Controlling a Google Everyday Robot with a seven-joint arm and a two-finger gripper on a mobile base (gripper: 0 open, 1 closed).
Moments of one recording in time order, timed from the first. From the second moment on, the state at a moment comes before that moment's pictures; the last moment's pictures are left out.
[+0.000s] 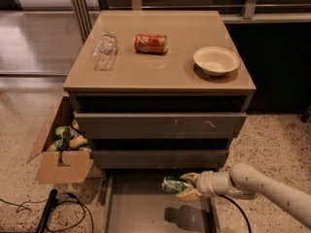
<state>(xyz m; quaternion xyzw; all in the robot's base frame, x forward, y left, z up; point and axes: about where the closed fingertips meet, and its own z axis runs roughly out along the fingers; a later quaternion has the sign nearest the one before) 0.519 -0.118 0.375 -0.50 0.73 0.31 0.36</state>
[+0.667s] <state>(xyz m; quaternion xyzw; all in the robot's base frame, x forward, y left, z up) 0.459 -0.130 0.486 -0.49 0.73 0.24 0.42</state>
